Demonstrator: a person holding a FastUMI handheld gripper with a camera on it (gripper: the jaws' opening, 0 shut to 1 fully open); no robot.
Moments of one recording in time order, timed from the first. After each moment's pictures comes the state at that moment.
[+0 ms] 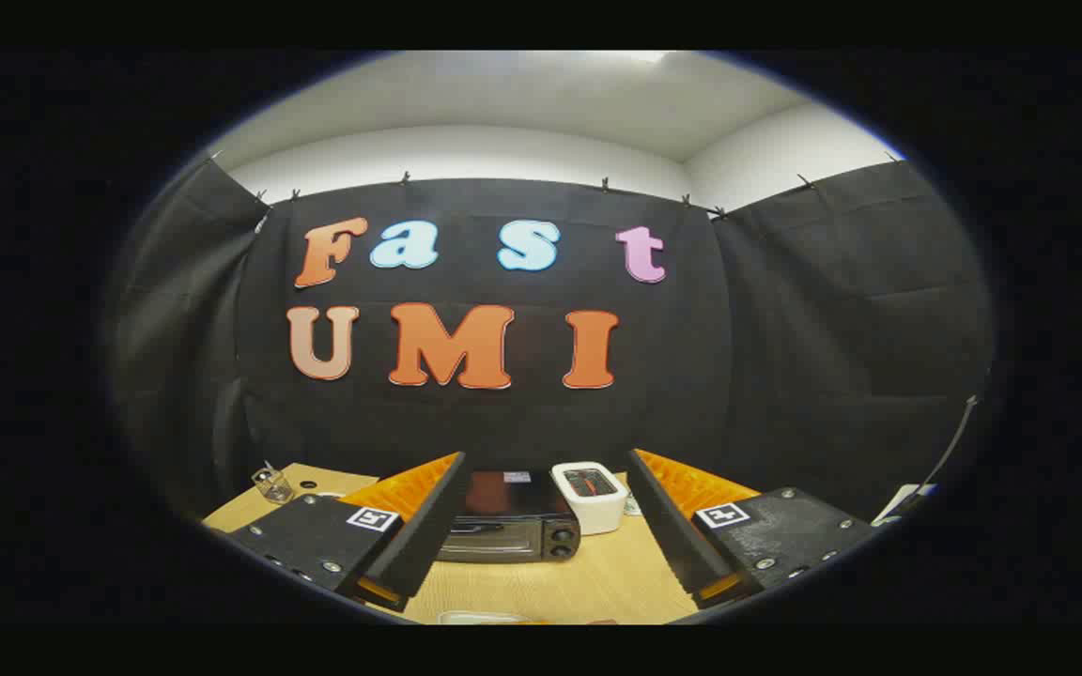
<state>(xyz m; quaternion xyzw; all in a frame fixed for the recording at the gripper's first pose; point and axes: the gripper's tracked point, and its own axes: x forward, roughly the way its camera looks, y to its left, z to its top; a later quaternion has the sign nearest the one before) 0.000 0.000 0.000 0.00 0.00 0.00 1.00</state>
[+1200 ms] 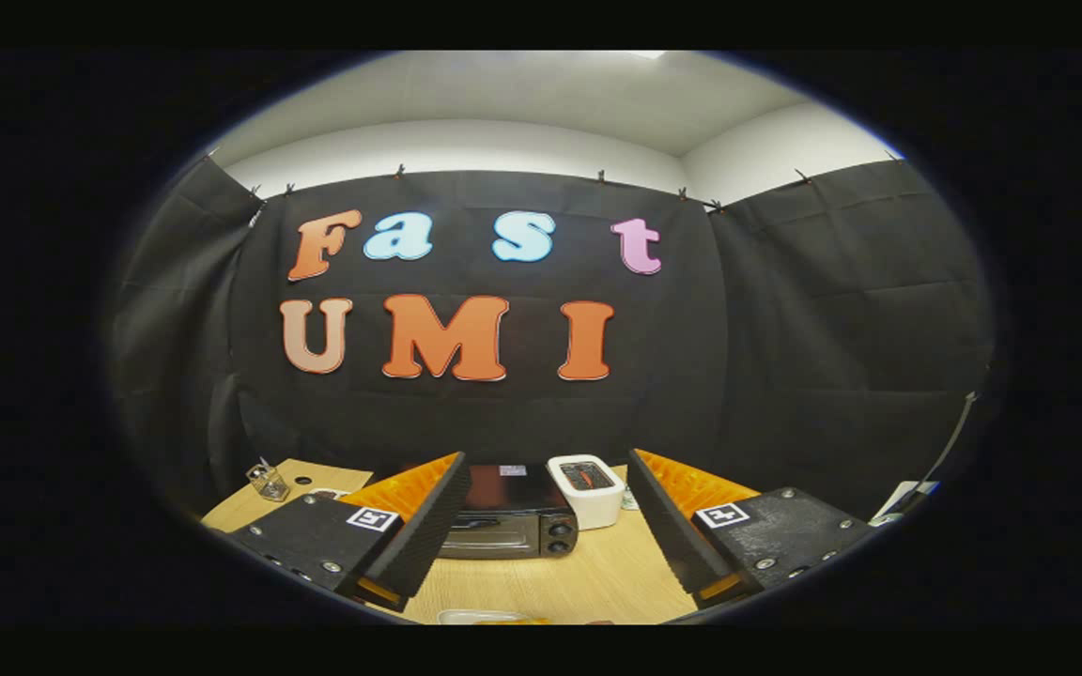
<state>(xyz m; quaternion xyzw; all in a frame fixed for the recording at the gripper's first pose) 0.008 0.001 -0.014 0.00 0.02 0.00 1.00</state>
